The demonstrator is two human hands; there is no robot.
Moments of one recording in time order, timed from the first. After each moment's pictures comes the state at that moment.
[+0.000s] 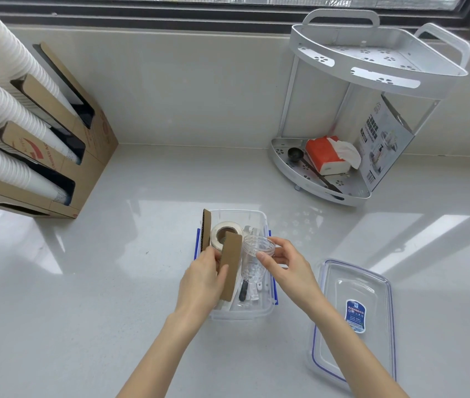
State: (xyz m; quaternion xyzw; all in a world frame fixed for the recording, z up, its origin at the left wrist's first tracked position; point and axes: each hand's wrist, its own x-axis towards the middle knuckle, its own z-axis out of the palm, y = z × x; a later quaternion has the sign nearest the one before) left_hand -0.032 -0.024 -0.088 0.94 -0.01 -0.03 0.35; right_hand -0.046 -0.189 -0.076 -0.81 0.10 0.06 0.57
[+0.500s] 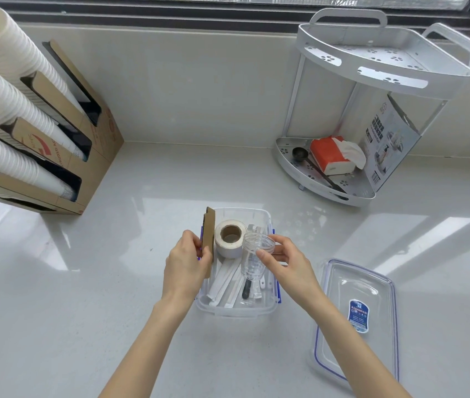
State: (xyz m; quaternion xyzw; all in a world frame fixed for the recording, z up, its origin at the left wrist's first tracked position) left_hand -0.017 0.000 -0.085 0.92 0.08 0.06 0.39; right_hand -0.044 -0.185 -0.076 -0.82 0.09 0.06 0.57
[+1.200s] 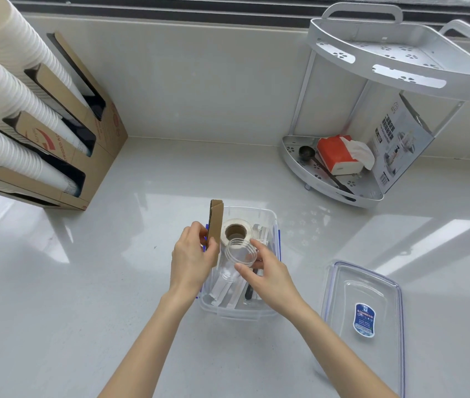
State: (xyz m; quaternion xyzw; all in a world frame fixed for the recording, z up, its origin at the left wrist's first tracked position) left_hand -0.004 -0.002 -0.084 0.91 0.06 0.08 0.41; right_hand -0.039 -0.148 -0.095 -0.86 0.03 0.11 0.50
